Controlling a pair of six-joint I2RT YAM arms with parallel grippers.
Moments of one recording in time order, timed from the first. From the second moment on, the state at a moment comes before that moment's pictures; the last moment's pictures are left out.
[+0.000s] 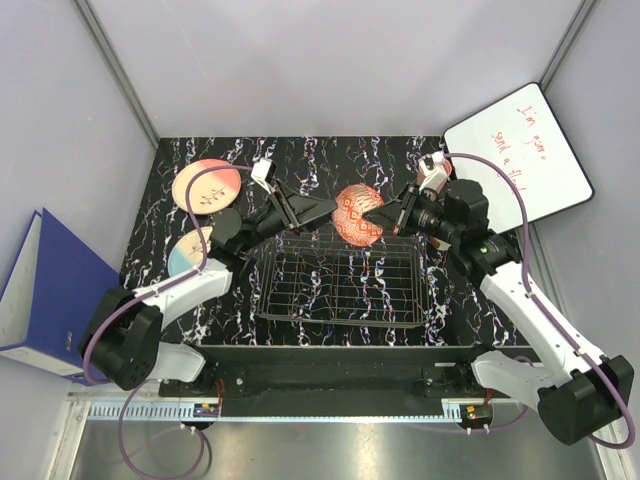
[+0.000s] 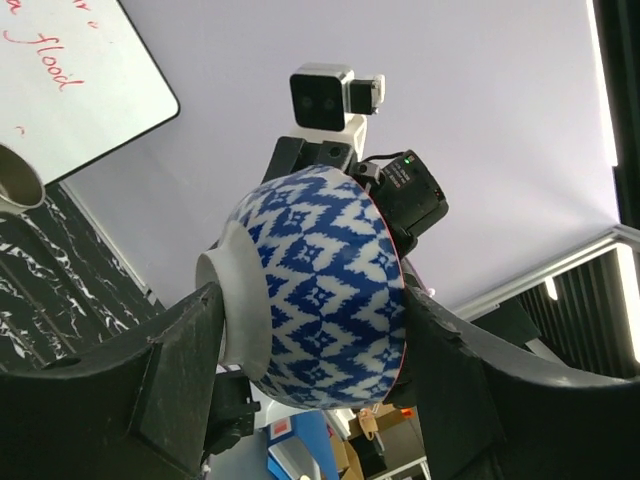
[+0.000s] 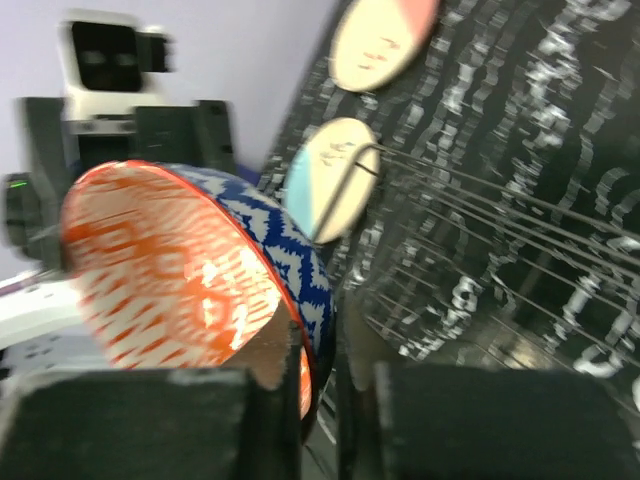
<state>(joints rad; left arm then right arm) -0.54 1.34 0.70 1.05 0.59 -1.45 0.41 1.05 0.96 -0.09 -0.51 0.75</state>
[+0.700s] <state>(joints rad) -0.42 0.86 0.81 0.24 0.26 -1.05 0.42 1.45 1.75 -0.60 -0.19 0.66</state>
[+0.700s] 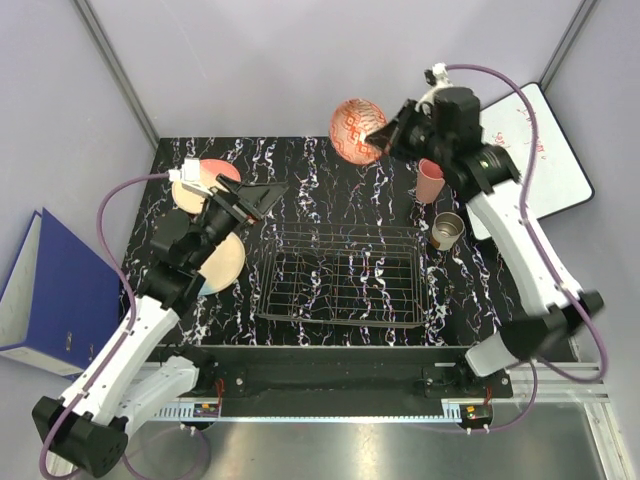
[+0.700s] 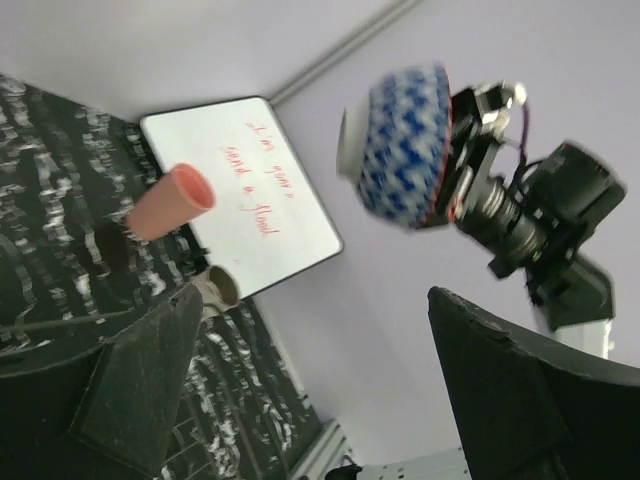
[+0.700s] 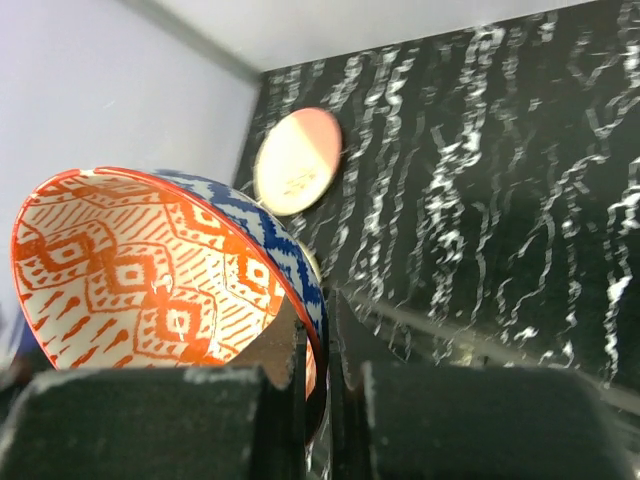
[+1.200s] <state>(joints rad) -0.41 0.71 0.78 -0.22 0.11 -0.88 0.38 2.20 2.35 -0.90 -0.02 0.65</state>
